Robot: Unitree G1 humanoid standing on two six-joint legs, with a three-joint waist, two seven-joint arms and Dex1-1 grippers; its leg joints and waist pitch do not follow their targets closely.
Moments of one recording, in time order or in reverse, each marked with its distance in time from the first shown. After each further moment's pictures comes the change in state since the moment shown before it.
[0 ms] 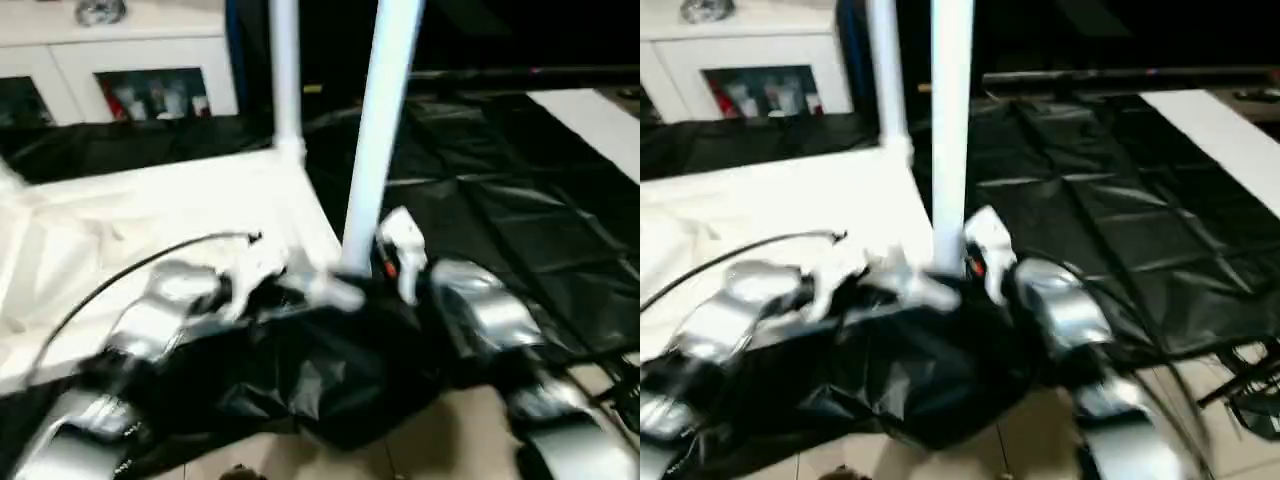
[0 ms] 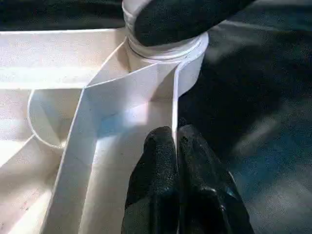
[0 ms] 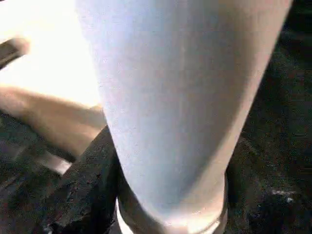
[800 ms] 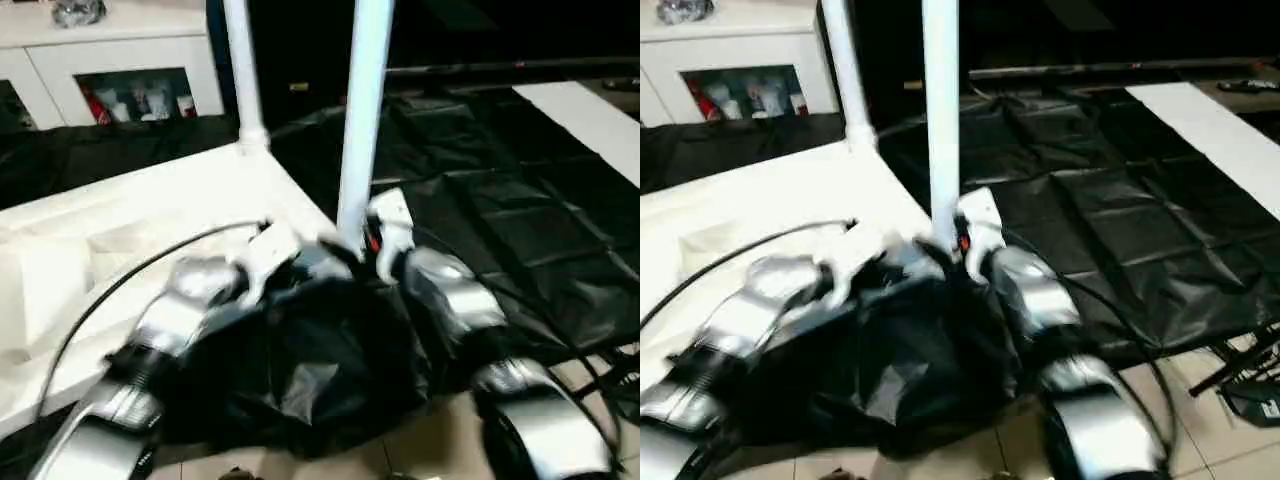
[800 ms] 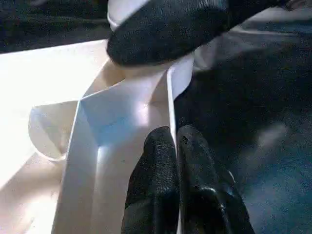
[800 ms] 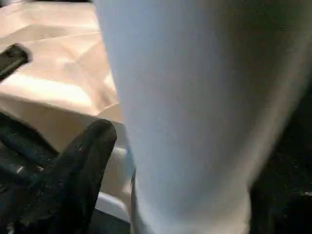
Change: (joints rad) left arm 0.074 0.036 -0.008 -0.070 -0.008 -0.099 -0.071; right arm 0.015 -0.022 0.034 -0.004 -0.005 -0.070 0.146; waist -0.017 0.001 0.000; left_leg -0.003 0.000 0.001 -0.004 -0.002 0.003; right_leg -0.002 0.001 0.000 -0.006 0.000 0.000
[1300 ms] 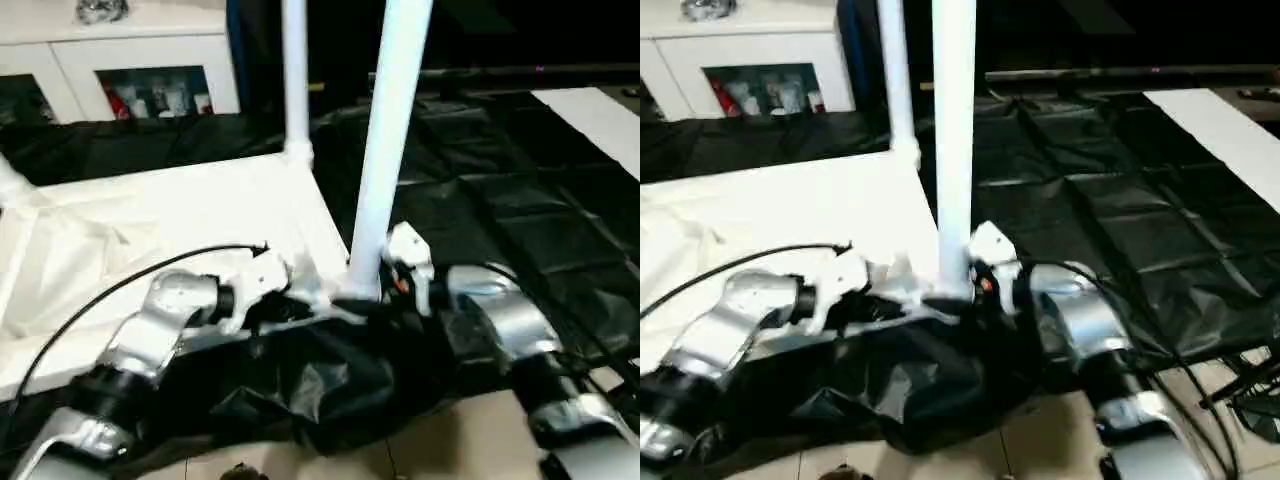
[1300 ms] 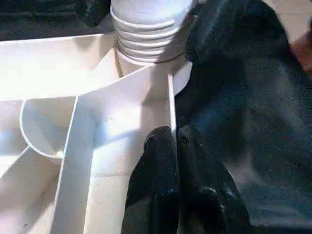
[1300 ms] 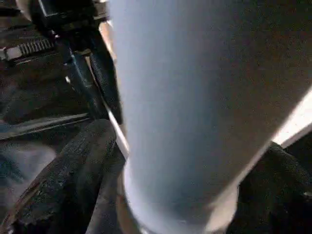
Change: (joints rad) left arm 0.089 0.130 -0.032 -0.138 -0.073 -0.025 -0.229; right arm 0.148 -0.213 0.132 -0.296 0.017 0.020 0.383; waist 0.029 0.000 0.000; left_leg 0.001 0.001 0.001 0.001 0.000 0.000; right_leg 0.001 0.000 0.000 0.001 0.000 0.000
